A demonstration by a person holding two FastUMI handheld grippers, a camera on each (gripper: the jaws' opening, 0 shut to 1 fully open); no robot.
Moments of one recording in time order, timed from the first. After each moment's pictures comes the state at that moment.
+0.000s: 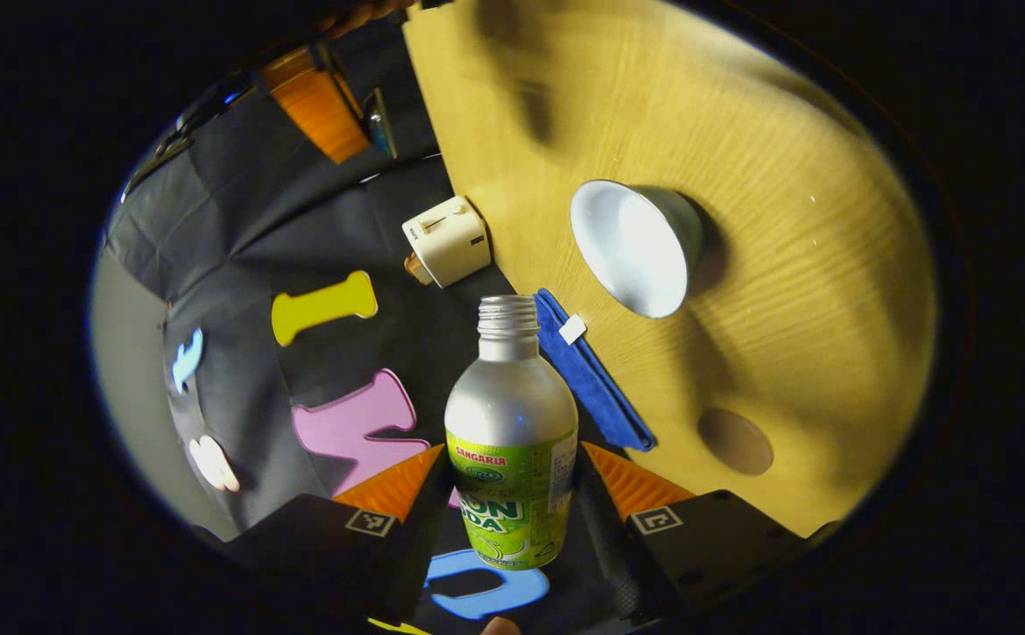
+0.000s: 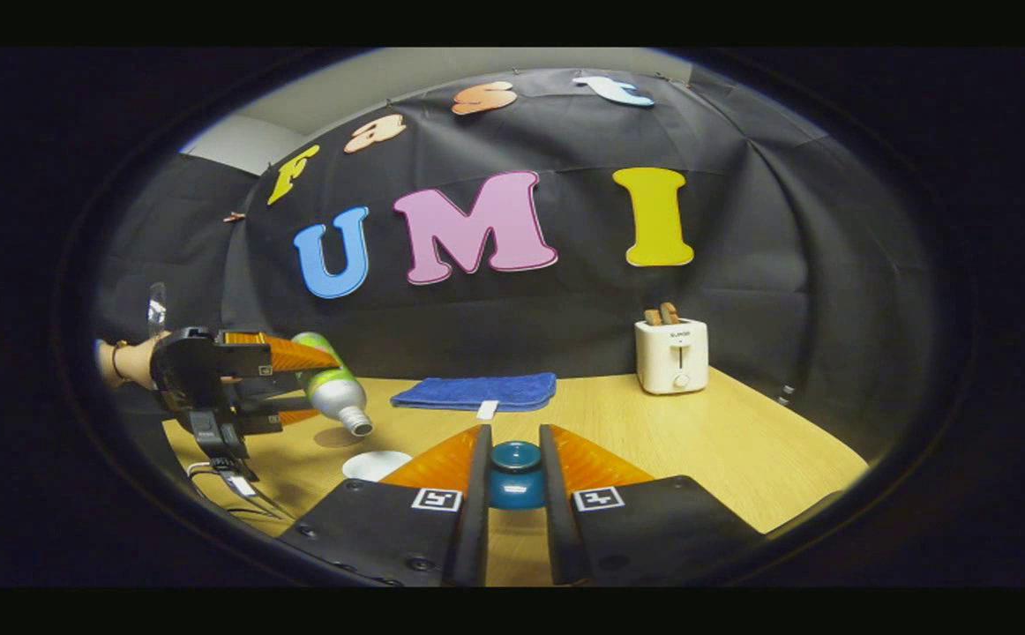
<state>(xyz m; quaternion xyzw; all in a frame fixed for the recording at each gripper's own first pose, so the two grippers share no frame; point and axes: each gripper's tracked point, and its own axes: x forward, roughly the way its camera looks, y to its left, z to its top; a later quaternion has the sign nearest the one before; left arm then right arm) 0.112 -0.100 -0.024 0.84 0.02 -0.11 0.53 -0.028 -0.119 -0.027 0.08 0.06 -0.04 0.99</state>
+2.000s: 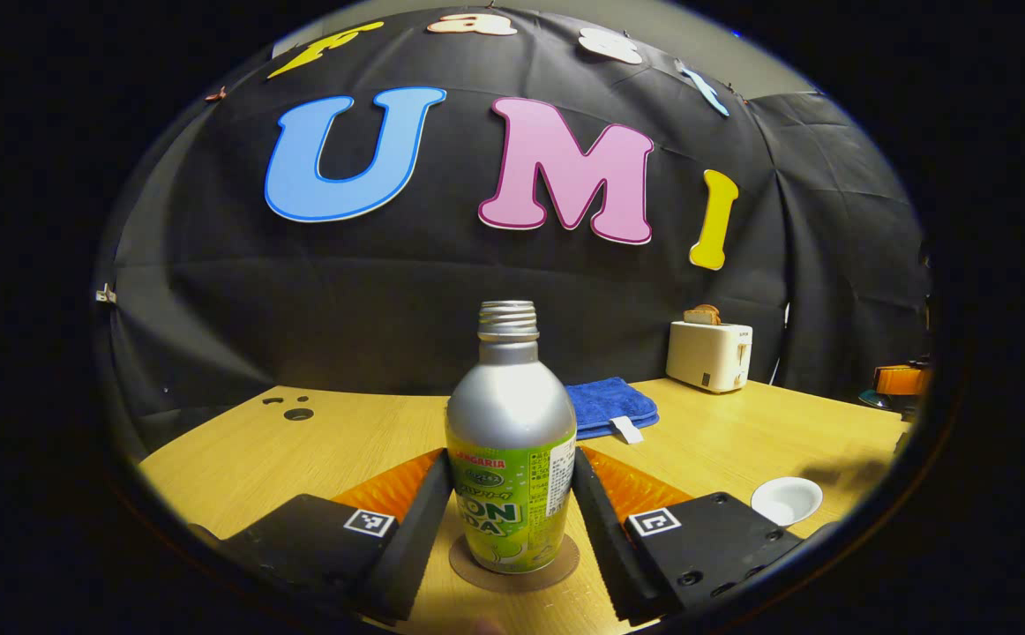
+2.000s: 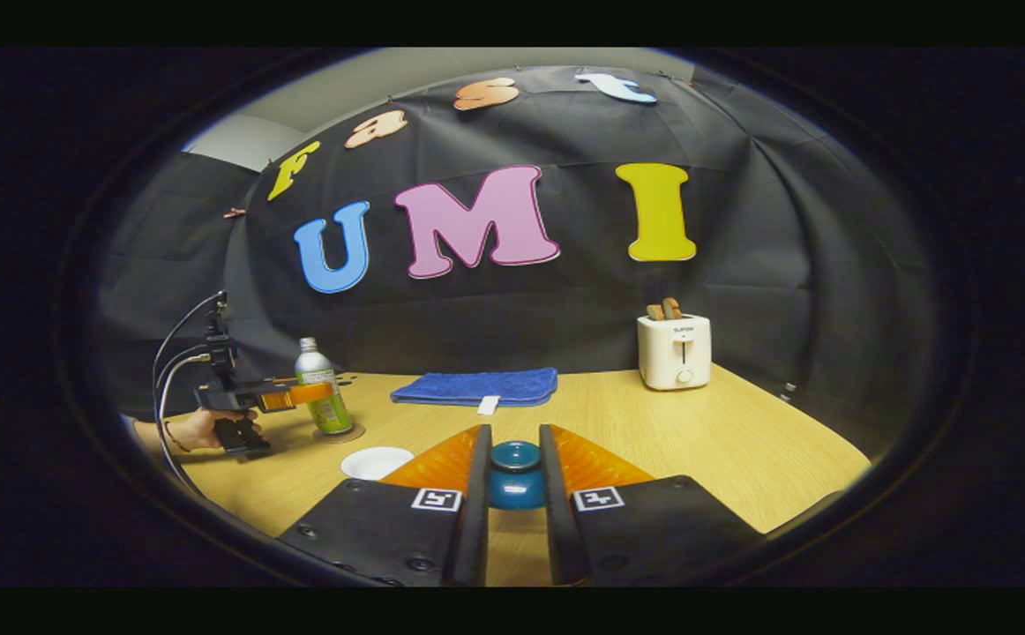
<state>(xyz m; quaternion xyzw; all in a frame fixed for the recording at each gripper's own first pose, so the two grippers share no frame) 0.098 -0.100 -0.044 0.00 0.07 -0.04 1.00 -0.025 -0.113 -0.035 0.08 0.07 -0.04 0.99</state>
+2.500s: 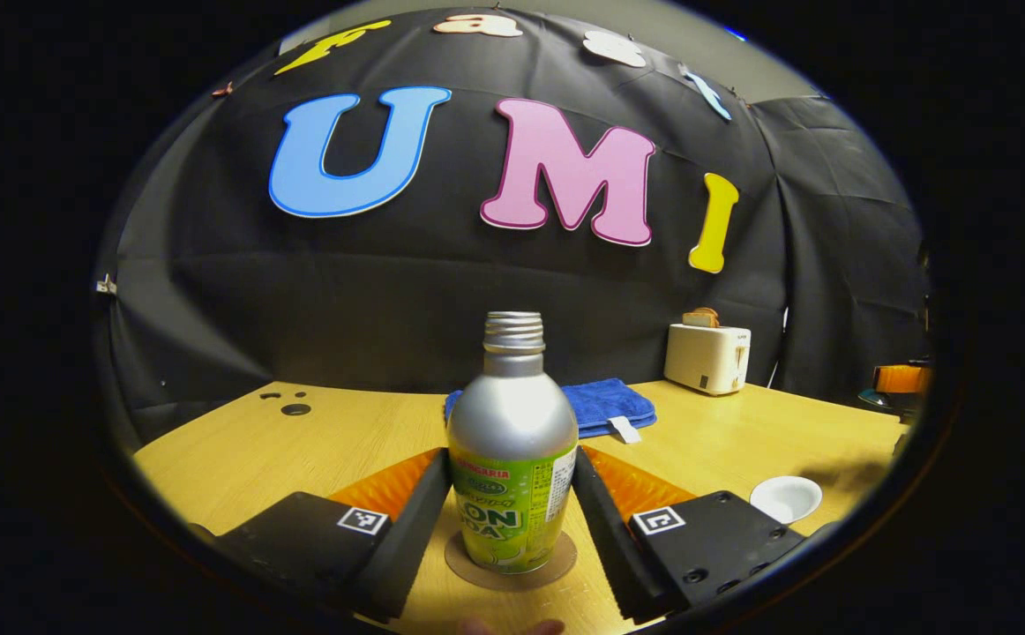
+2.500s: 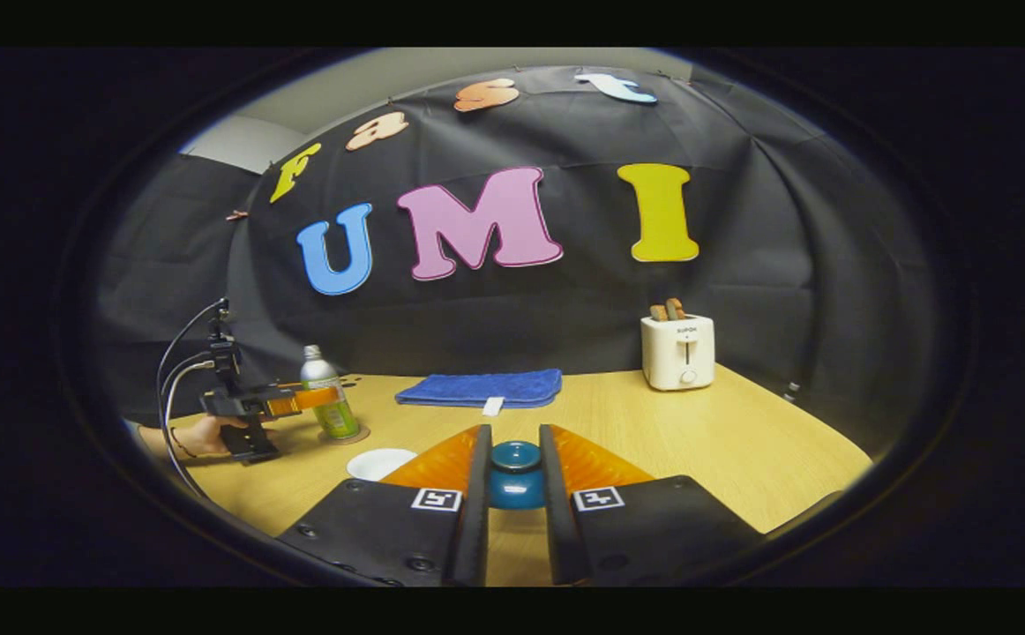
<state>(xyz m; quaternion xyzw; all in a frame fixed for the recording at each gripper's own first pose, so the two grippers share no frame) 0.094 -0.096 -0.043 0.00 0.06 -0.03 1.00 -0.026 -0.109 -0.032 0.08 0.07 -0.03 0.99</state>
